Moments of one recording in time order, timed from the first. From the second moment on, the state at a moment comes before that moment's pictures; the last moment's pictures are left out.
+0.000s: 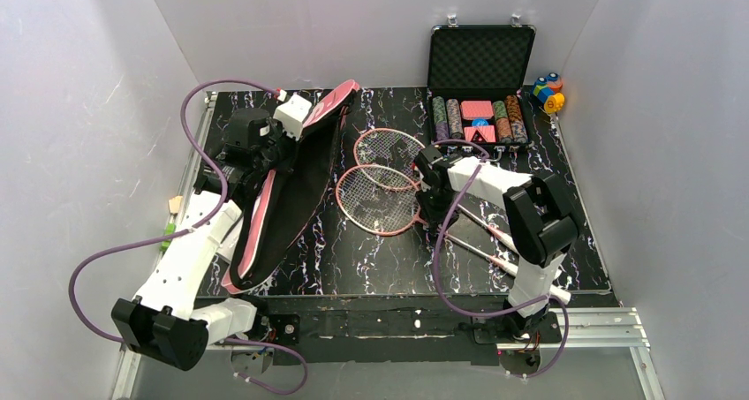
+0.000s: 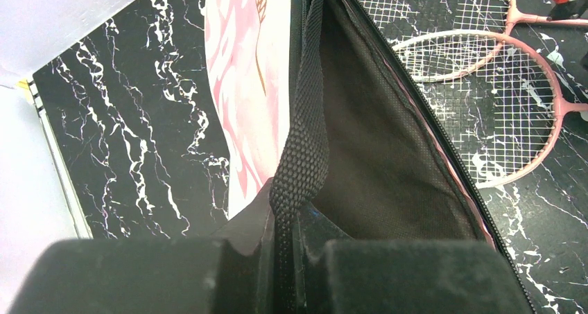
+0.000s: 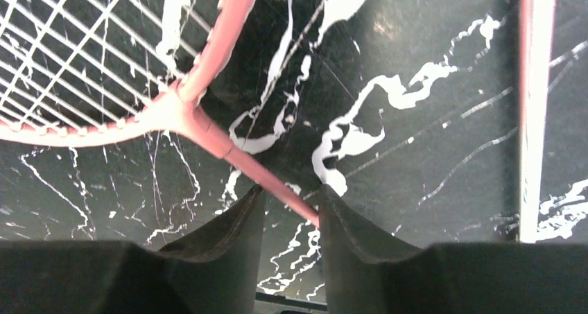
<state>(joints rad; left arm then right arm) -0.32 1.15 1.24 -0.58 0.07 0.29 0.58 1.81 1.18 -0.85 -0.03 0.20</state>
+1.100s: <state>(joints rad) -0.32 1.11 1.22 -0.58 0.04 0.29 0.62 2.01 1.47 -0.77 0.01 0.35</state>
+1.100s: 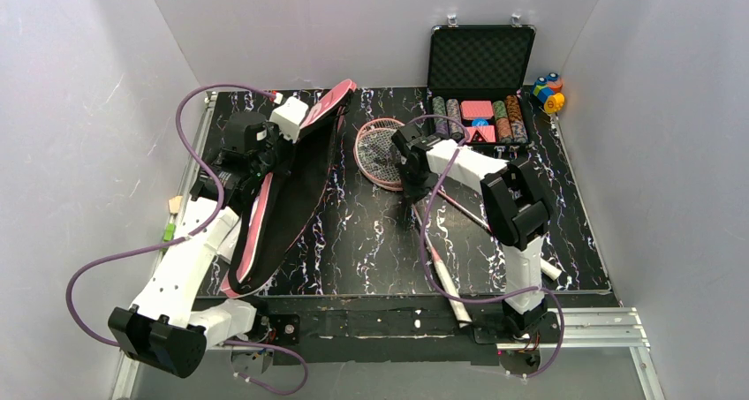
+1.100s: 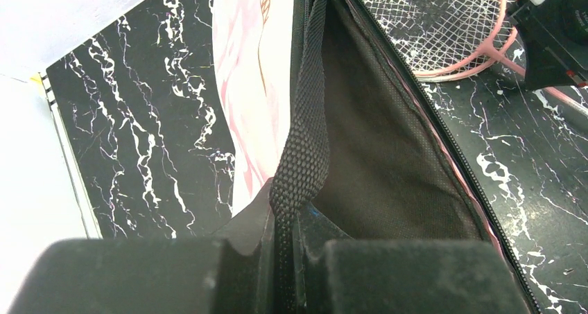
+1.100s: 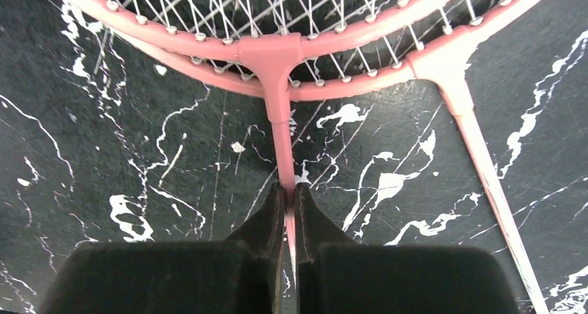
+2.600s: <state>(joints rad) -0.32 1.07 1.19 -0.60 0.04 0.28 0.72 1.99 1.49 -0.78 0.11 0.38</state>
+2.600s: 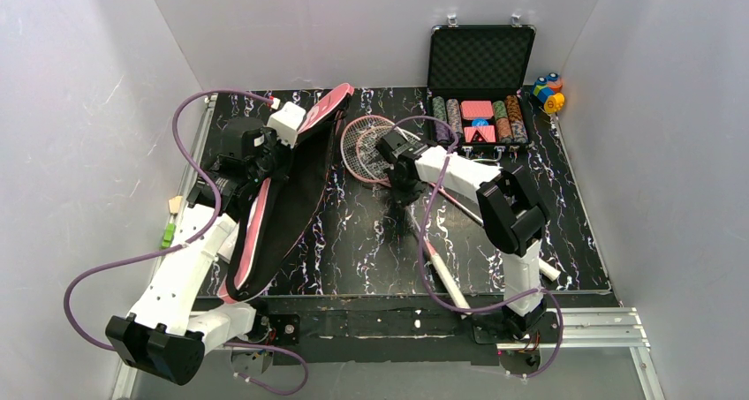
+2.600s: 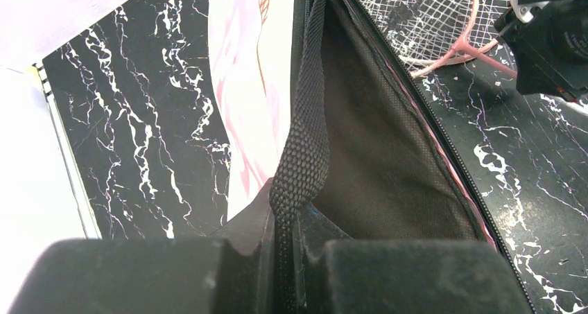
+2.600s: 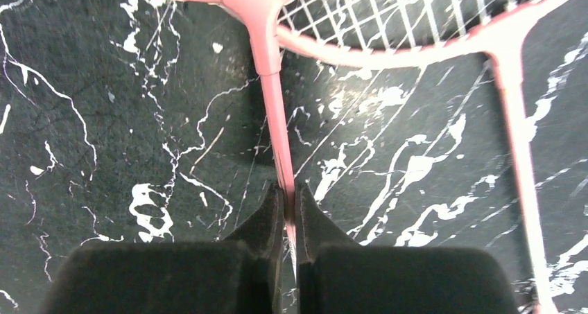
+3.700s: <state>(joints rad) -0.32 1.04 1.18 -0.61 0.04 0.27 0.81 1.90 1.36 -0.72 0.07 0.63</state>
